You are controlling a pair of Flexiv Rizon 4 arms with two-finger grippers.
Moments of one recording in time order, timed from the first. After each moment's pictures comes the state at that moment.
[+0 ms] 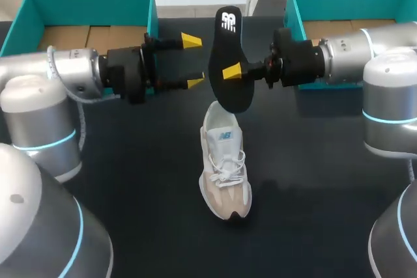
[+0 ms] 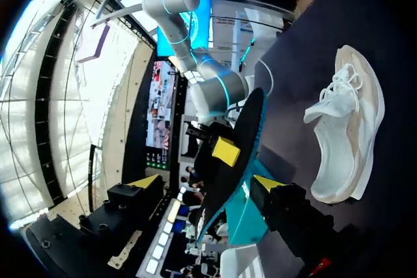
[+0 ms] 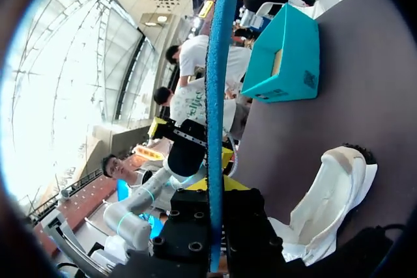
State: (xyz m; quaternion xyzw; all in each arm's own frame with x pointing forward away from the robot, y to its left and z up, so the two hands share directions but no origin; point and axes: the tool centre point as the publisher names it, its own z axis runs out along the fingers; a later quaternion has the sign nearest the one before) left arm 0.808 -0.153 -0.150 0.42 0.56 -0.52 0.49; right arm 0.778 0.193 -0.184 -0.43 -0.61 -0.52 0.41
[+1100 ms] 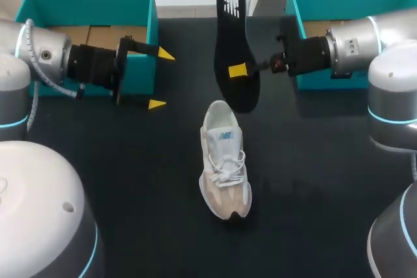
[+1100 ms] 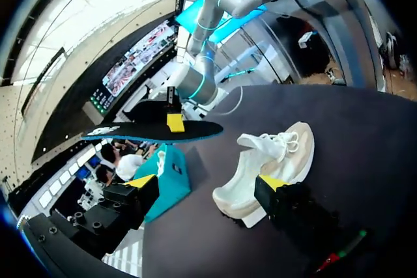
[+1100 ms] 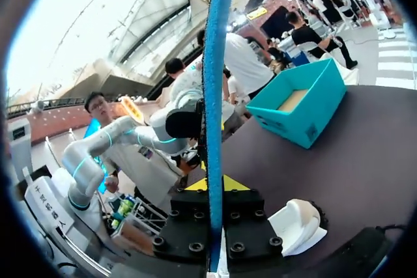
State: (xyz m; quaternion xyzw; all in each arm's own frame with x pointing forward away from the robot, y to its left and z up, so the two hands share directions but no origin) left arm 0.797 -0.091 -0.216 0.30 0.76 -0.54 0.21; right arm 0.793 0.183 -0.193 -0.27 -0.73 -0.59 0.23
